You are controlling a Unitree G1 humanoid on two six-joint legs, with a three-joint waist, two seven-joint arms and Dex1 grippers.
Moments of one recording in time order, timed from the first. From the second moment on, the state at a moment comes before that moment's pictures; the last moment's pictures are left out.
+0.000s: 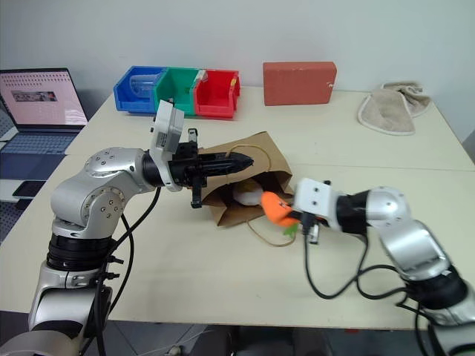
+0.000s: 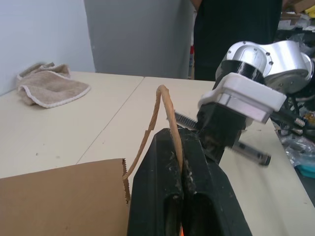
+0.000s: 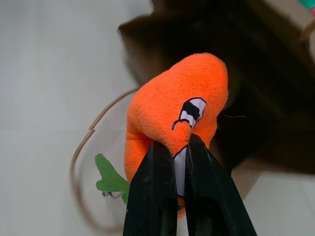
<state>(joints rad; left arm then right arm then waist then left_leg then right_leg) -0.72 0.57 -0.02 -0.16 -0.63 0.63 -1.08 -0.58 -0.62 0.33 -0.35 0.06 0.53 0.91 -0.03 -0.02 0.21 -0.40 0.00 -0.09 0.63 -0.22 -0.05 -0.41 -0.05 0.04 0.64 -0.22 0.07</state>
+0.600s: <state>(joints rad) -0.72 0.58 -0.01 -0.19 -0.65 0.67 -1.08 -0.69 -0.40 0.44 -0.03 -0.28 0.38 0.61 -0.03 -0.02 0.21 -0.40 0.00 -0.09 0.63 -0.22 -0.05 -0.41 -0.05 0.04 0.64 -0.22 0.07</state>
